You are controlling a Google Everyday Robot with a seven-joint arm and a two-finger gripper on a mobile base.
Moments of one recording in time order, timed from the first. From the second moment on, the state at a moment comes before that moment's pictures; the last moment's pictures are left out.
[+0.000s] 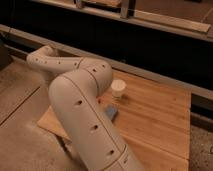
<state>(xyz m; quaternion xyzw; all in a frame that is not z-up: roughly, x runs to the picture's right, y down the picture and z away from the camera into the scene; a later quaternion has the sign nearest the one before) -0.265 0.036 0.849 -0.26 0.29 0.58 0.72</state>
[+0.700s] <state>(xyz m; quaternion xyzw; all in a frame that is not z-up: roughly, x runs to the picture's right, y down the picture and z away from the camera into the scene) -0.164 0.023 0.791 -0.20 0.26 0.66 0.67</state>
